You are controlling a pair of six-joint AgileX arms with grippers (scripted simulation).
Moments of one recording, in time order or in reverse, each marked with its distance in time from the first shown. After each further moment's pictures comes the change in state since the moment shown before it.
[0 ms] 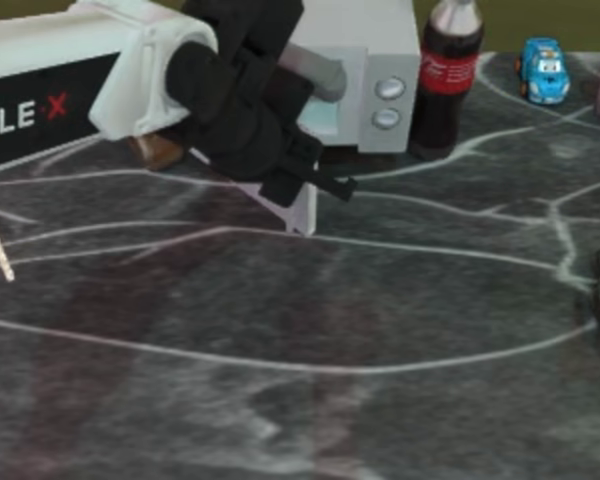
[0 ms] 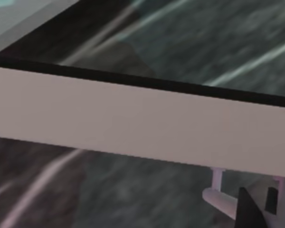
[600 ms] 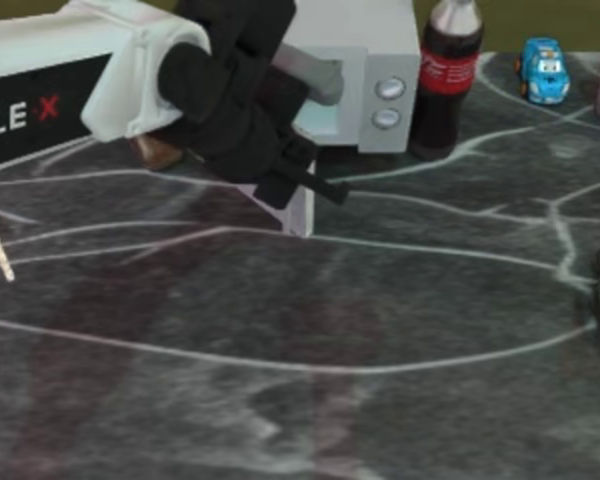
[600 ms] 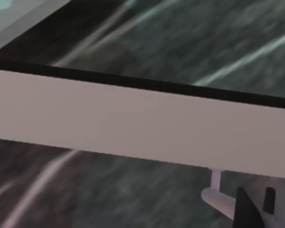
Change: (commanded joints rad) left arm 0.007 -0.013 -0.020 0.002 0.023 0.028; right arm 0.000 0.000 0.000 0.000 0.000 0.000
